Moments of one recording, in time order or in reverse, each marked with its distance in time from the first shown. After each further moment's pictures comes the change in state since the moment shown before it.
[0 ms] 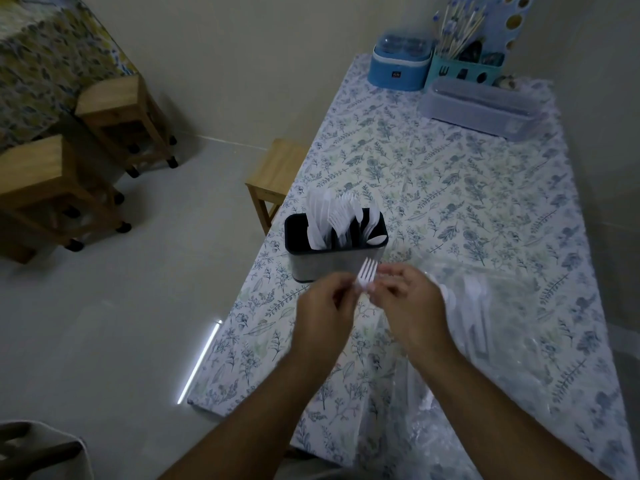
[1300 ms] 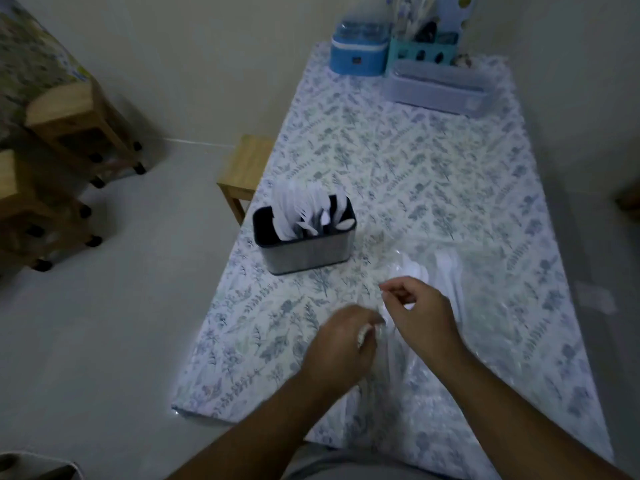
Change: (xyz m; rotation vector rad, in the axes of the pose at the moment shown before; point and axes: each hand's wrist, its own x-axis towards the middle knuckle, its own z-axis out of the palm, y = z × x) left_hand -0.043 -0.023 0.042 0.218 -0.338 0.358; right_hand -0.010 0.054 -0.053 -0.324 0.077 -0.141
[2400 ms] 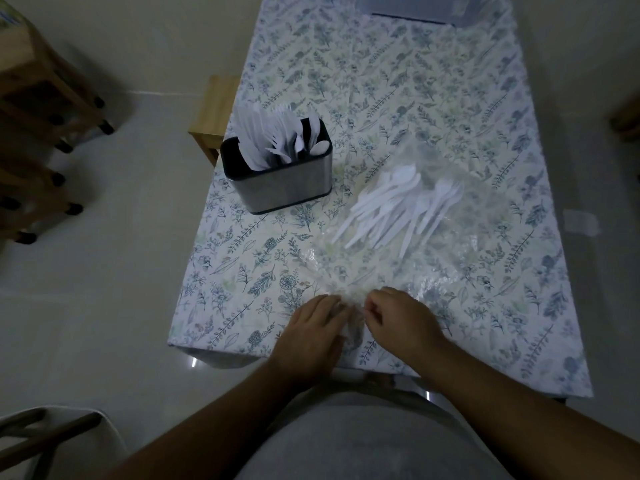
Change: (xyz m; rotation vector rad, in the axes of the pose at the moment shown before) left_hand -0.105 -0.050 0.035 0.492 -0.324 0.104; right_hand -0.095 0.077 0.025 -0.537 -0.329 -0.092
